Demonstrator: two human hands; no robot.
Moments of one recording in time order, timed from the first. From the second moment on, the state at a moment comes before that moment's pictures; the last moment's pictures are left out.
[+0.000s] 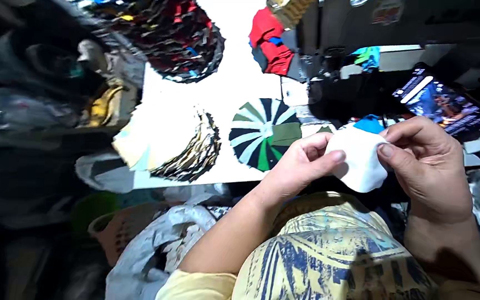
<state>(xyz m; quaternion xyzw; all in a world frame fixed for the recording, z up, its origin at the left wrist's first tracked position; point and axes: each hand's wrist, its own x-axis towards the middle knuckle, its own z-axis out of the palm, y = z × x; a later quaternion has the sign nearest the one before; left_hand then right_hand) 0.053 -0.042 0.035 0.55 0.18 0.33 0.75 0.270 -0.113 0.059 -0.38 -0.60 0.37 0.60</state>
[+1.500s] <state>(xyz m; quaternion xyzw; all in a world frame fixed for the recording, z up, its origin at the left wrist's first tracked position) -0.055 0.003 -0.007 0.76 0.57 0.29 0.12 0.170 0.004 -0.007 -0.47 -0.76 0.24 0.38</state>
